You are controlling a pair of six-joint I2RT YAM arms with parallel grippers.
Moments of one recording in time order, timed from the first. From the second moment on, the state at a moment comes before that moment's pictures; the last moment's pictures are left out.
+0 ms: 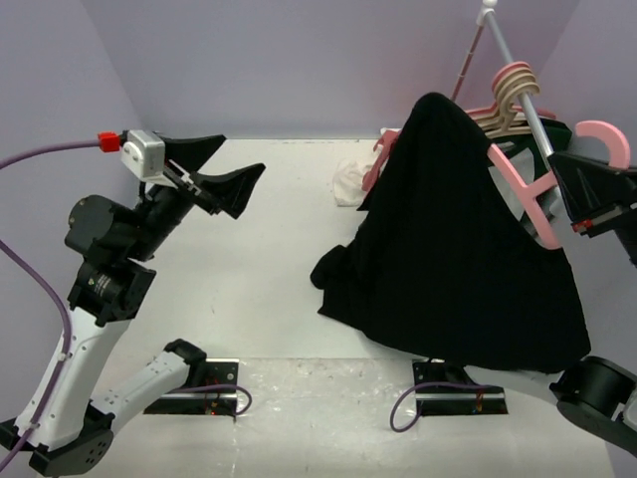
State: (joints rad) left arm -0.47 0.84 1.29 -0.11 0.24 -0.23; right arm 0.81 1.03 2.34 -1.06 0.44 0.20
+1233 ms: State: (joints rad) left arm -0.48 0.48 0.54 -0.19 0.10 -0.20; right arm 0.45 1.31 1.98 -1.10 1.23 0.46
